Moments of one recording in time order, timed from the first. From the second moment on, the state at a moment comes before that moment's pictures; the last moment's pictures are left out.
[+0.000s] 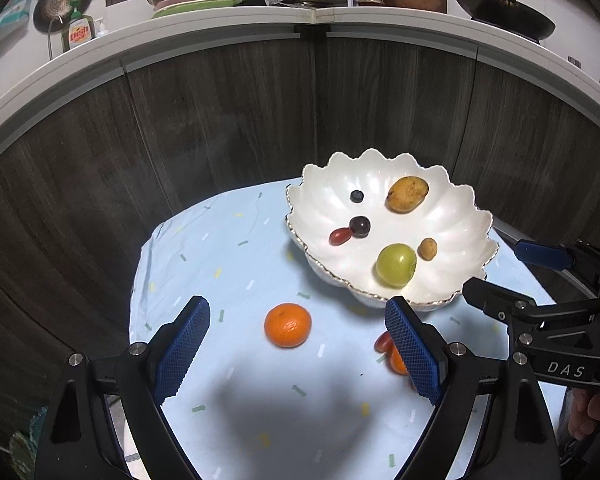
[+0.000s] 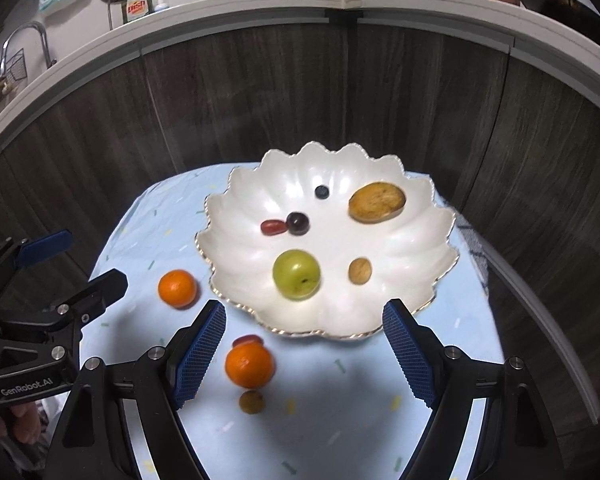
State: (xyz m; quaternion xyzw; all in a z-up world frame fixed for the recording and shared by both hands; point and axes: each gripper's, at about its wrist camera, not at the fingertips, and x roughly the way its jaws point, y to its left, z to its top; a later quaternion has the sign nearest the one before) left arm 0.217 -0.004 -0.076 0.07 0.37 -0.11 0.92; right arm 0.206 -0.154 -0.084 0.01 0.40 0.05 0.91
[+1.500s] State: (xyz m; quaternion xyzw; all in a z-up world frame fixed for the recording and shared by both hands) left arm 0.278 0.015 -0.180 0.09 0.44 -0.17 0.88; right arm 0.224 -0.116 -0.174 0.00 0.48 0.04 0.88
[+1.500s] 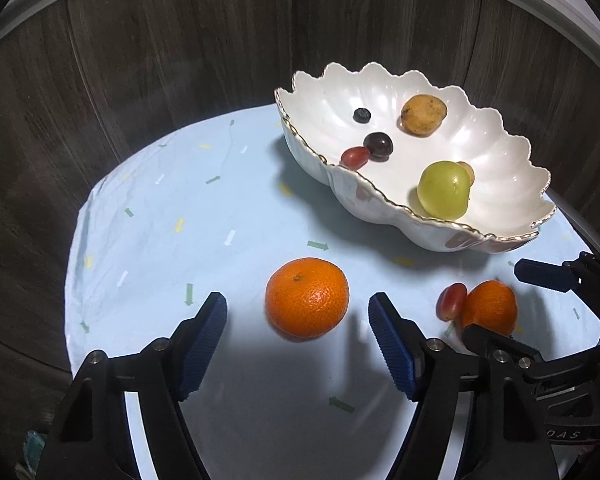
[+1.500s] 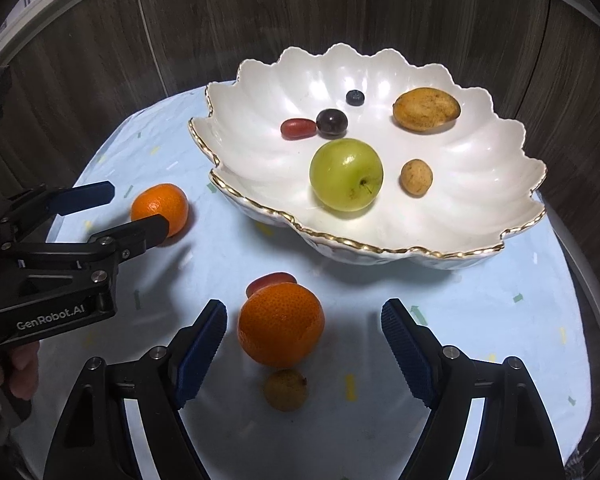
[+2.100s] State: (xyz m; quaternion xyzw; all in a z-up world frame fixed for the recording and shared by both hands) left arm 0.282 0.007 -0.190 0.10 0.46 -0.19 0.87; right arm 0.225 -0.115 -0.184 0.02 0.48 0.07 0.87
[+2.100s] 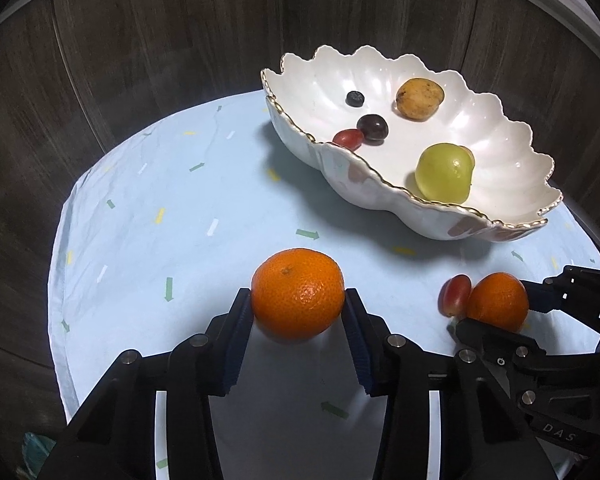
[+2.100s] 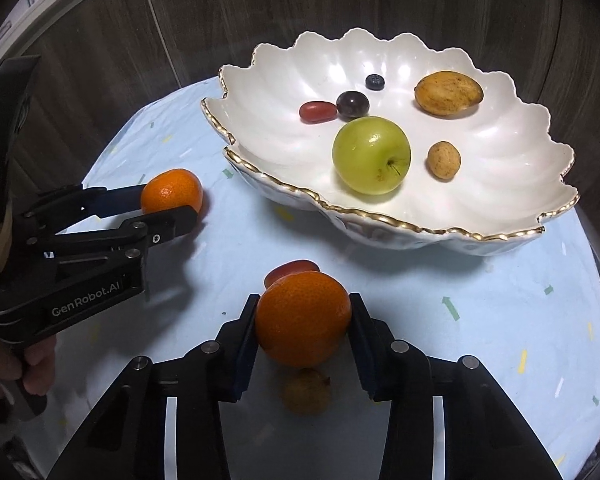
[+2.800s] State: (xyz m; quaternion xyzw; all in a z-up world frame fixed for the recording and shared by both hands) left arm 0.241 0.003 -0.141 0.10 0.43 -0.18 0.88; right arm 0.201 -0.125 -0.141 0.03 0.44 0.07 0.89
